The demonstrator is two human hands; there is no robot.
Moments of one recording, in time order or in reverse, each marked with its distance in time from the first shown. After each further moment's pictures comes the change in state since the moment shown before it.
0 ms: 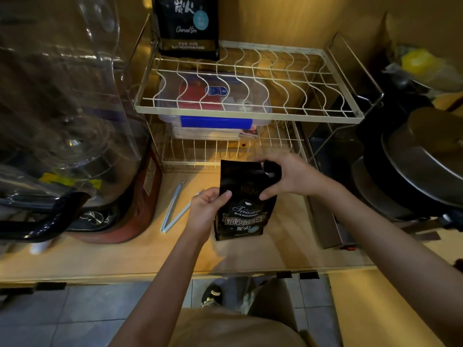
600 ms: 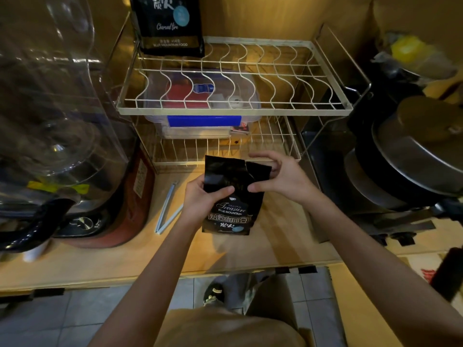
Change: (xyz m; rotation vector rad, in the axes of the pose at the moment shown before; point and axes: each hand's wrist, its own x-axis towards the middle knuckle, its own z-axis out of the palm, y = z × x) left_hand 0.009 0.023 0.012 0.234 0.053 0.069; right_hand -0.009 0.025 0.027 0.577 0.229 0.046
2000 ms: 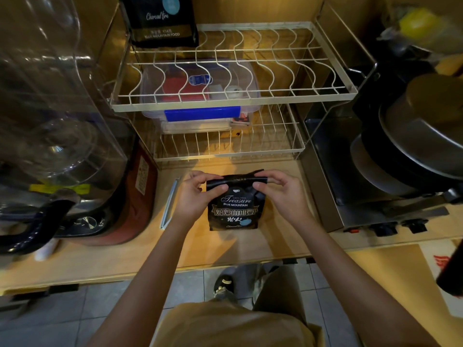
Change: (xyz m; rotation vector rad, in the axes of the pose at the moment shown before) left_hand 0.002 -0.006 -0.018 0.306 0.002 0.035; right_hand -0.020 0.050 0.039 0.036 0.388 0.045
